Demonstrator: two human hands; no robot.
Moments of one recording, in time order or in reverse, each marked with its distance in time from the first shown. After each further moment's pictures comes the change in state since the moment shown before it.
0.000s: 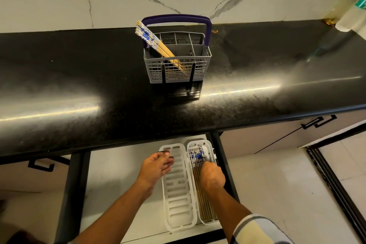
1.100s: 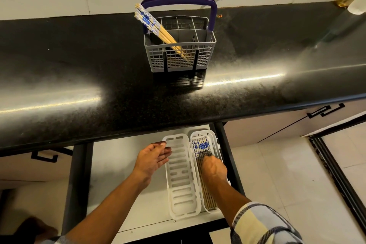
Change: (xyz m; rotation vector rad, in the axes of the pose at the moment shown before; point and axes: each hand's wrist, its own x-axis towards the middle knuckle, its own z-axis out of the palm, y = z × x) left_hand 0.001 0.004 -0.018 -0.066 0.014 -0.020; right_hand 0.008 0.004 0.024 -0.095 -0.031 -0.105
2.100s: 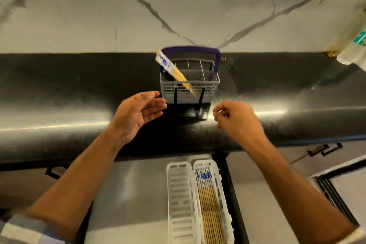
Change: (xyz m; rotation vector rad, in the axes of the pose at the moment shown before) left_hand -0.056 0.212 0.001 -0.118 -0.201 0.452; right_hand -0.065 -0.033 -0.261 0.473 0.480 -0.400
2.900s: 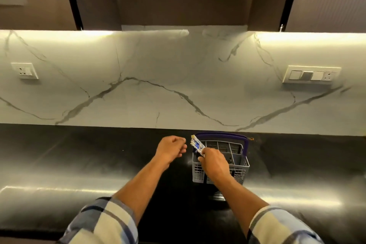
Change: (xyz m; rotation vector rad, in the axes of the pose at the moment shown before) left_hand 0.088 0.087 0.009 0.495 0.282 0.108; right_hand 0.127 -0.107 0.071 -0.204 -0.007 -0.185
